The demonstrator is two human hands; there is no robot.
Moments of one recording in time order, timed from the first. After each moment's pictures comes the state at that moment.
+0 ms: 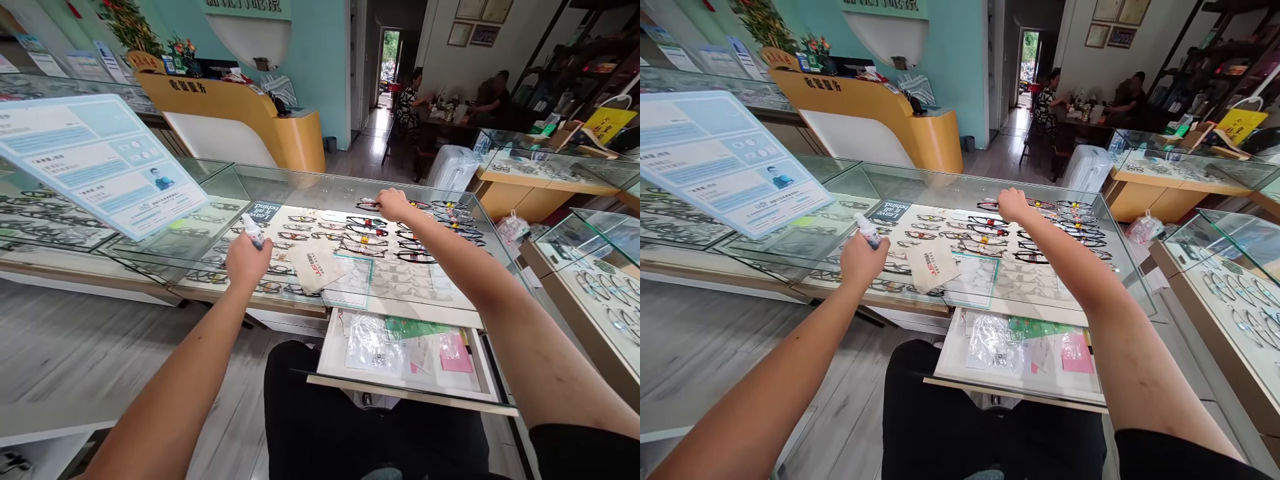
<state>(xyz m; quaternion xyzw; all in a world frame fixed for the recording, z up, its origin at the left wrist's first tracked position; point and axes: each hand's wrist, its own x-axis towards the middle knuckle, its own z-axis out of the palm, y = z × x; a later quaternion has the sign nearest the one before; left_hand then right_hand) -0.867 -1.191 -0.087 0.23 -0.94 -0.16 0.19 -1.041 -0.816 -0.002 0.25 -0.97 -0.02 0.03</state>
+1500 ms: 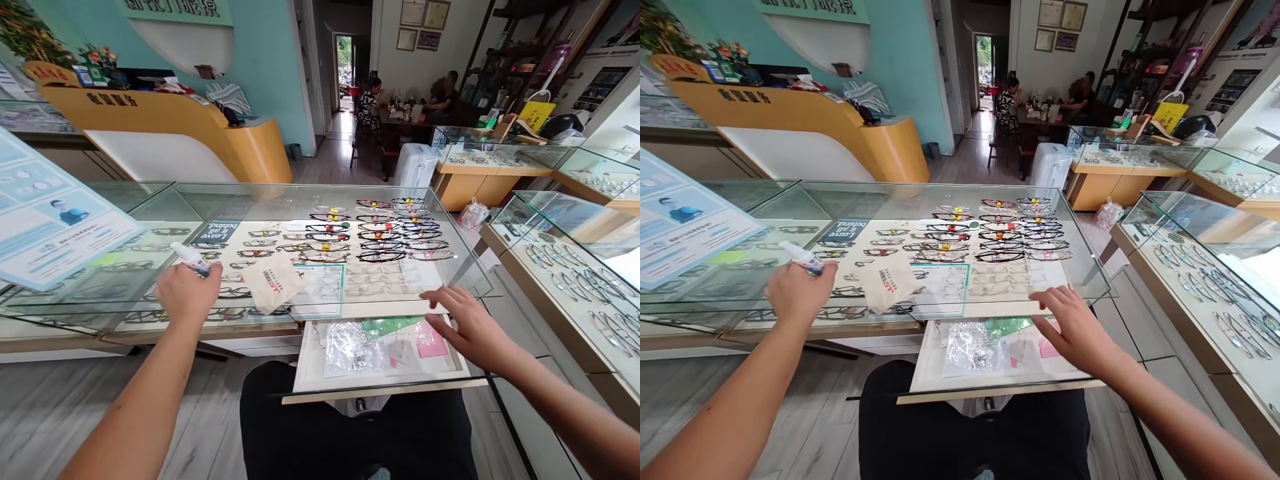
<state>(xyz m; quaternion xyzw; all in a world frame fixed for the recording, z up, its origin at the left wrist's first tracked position) -0.869 -1.190 -0.088 0.26 -0.94 -0.11 0.19 -0.695 -0.624 -0.024 0.19 -0.95 0.24 0.07</state>
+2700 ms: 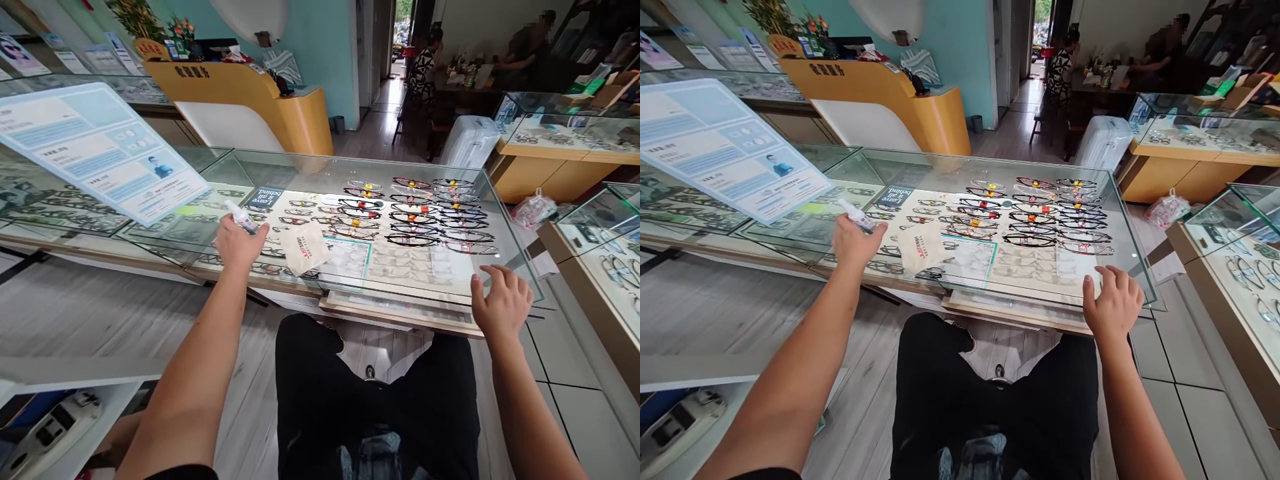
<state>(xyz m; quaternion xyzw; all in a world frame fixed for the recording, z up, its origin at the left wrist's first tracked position) -0.871 -1.193 -0.099 0.27 -0.93 -0.15 0.21 -0.759 -0.586 -0.142 -0.07 -0.94 0.11 0.32</state>
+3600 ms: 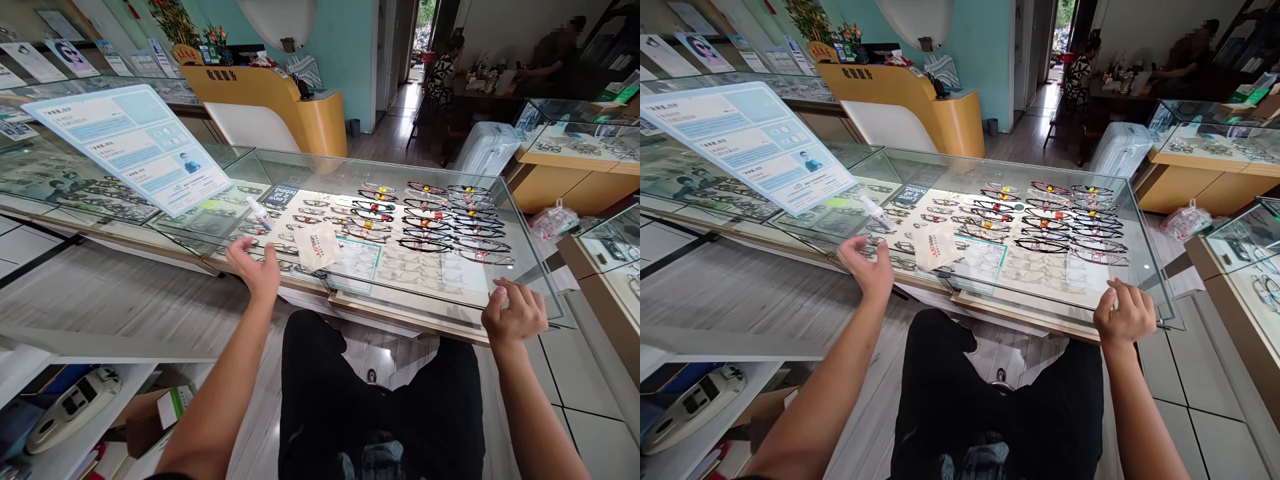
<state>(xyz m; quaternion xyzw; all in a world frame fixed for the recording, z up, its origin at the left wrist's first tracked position) -0.799 -1.140 -0.131 0.23 -0.78 -0.34 0.48 -0.785 -0.570 -0.177 -0.02 -0.87 0.12 0.48</state>
